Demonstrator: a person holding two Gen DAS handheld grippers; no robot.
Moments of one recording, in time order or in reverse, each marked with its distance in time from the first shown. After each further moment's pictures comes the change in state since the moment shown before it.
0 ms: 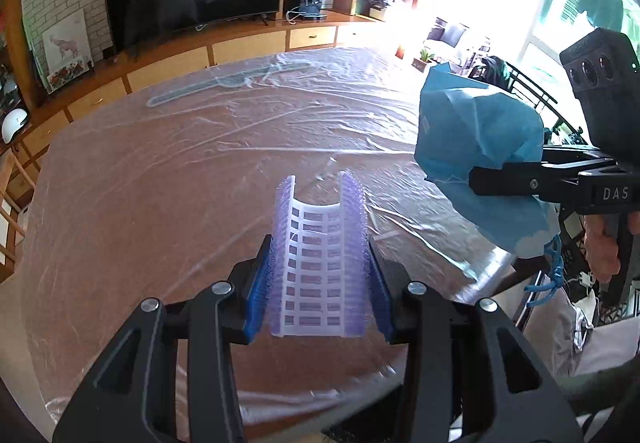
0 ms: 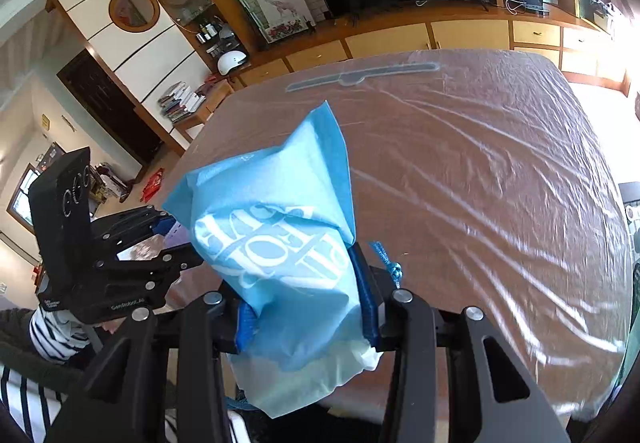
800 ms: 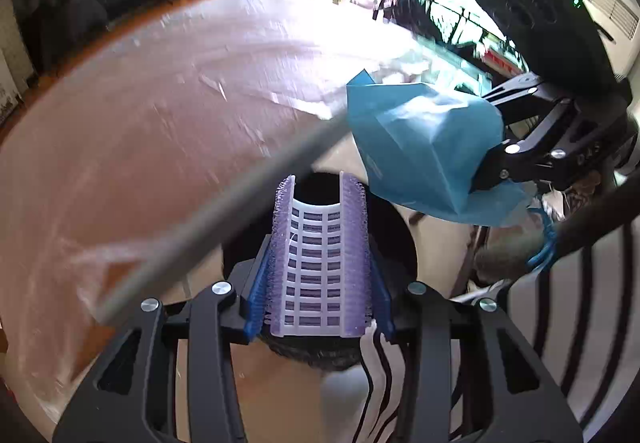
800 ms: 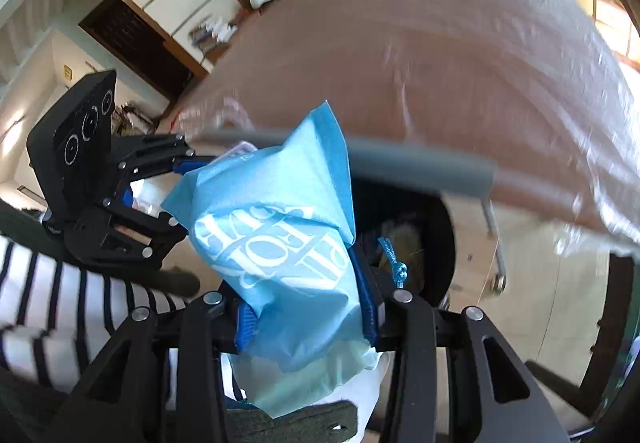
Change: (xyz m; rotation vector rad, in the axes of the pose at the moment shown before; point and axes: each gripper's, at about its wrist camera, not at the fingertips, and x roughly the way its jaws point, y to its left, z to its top) left arm -0.018 -0.077 -0.097 0.251 0.196 -0.190; right arm -0.023 0.036 -0.127 -0.043 0.258 0.090
